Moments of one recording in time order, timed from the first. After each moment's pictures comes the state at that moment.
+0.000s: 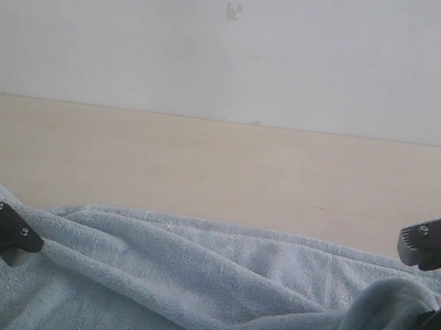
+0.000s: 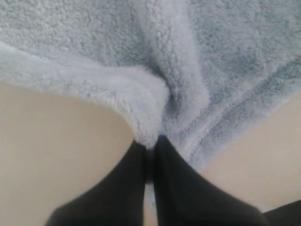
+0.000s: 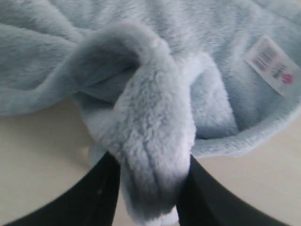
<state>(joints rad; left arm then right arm) -0.41 1.56 -0.70 0.10 0.94 0.10 0.35 1.21 -0.50 -0.12 0.54 0.07</state>
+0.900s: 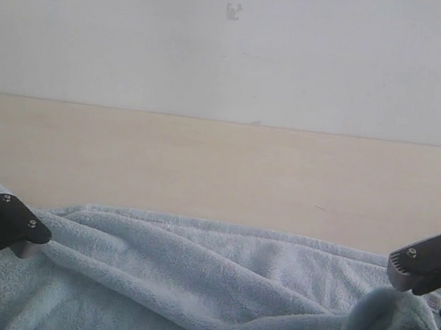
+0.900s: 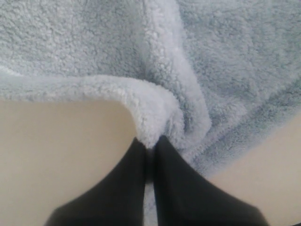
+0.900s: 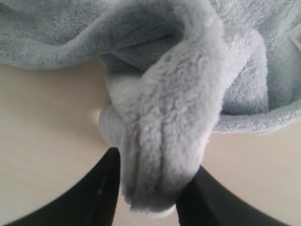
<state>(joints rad) -0.41 1.56 -0.70 0.10 0.87 0.11 0.35 1.21 -0.50 0.01 0.64 -0.12</state>
